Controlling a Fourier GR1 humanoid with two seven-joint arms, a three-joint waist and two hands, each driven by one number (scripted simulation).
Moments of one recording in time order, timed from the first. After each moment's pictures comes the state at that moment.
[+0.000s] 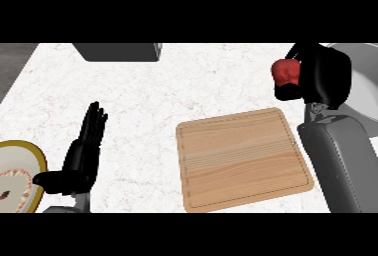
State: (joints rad) left arm -0.01 0.17 -0.17 -1.56 0.14 0.27 -0.15; right arm -0.60 -0.24 0.06 -1.42 1.24 -0.06 0.55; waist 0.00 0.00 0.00
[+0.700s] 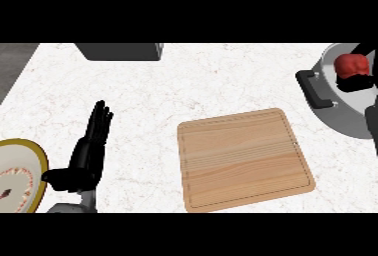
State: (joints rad) left arm -0.02 0.13 -0.16 -1.54 0.11 0.25 -0.16; right arm -0.66 -0.47 -0.23 -1.02 1.08 -0.20 0.23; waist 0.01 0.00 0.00
